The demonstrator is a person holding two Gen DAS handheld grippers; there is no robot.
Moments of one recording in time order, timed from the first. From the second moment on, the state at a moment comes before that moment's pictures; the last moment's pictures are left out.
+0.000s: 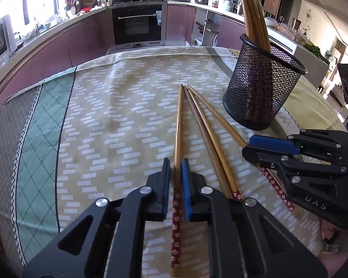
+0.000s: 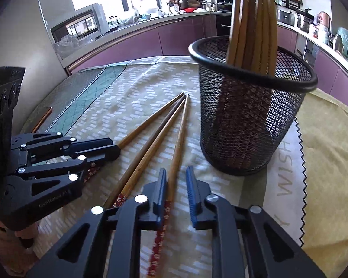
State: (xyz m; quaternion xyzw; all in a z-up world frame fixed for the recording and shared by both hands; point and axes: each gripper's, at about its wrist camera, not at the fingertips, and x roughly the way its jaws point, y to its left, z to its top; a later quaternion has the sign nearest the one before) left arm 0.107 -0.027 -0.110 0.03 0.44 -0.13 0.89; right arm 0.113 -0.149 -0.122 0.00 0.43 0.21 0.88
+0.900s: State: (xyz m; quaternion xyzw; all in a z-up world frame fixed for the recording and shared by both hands) left arm 0.099 -0.030 -0.110 0.03 0.45 -0.17 0.88; right arm 0.111 -0.142 -0.120 0.01 0.44 0.25 0.86
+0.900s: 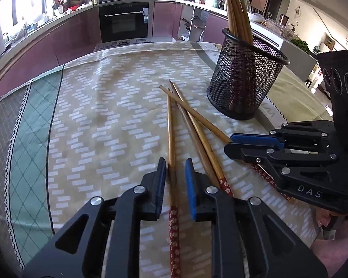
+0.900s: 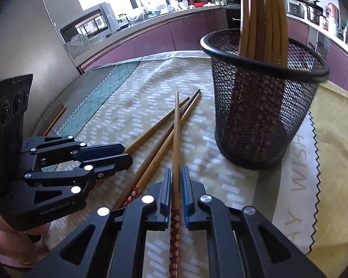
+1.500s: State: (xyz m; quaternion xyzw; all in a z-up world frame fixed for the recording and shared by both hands) left arm 0.101 -0.031 -0.086 0.01 0.43 -0.19 0.88; right arm 0.104 -0.157 -0.096 0.03 0.39 0.27 0.88
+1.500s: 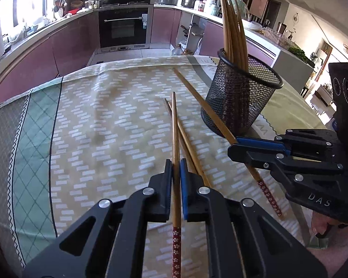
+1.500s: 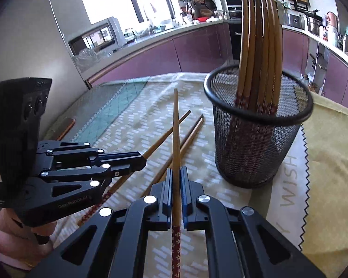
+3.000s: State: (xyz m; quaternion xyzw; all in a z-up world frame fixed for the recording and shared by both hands) left arm 0.103 -0.041 0.072 -0.07 0.25 -0.31 0.92; right arm 0.093 -0.248 0.037 0.08 0.20 0.24 0.95
